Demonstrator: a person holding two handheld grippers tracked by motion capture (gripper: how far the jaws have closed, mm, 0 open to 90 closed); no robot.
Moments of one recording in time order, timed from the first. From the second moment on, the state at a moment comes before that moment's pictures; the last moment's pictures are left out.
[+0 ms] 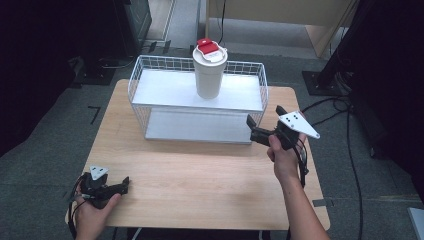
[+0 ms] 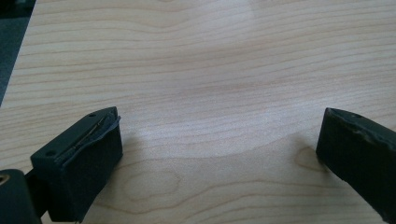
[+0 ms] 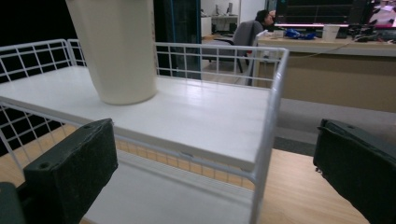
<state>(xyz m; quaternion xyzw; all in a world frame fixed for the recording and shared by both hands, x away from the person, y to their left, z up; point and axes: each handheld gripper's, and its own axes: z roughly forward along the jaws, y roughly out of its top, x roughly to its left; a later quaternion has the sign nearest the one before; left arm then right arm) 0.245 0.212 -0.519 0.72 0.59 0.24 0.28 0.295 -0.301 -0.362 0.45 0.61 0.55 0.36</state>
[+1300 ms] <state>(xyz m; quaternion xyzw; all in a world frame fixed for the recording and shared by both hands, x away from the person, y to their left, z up) 0.245 0.212 -0.519 0.71 0.59 0.24 0.28 0.224 -0.394 -0.490 0.57 0.62 0.45 0.32</state>
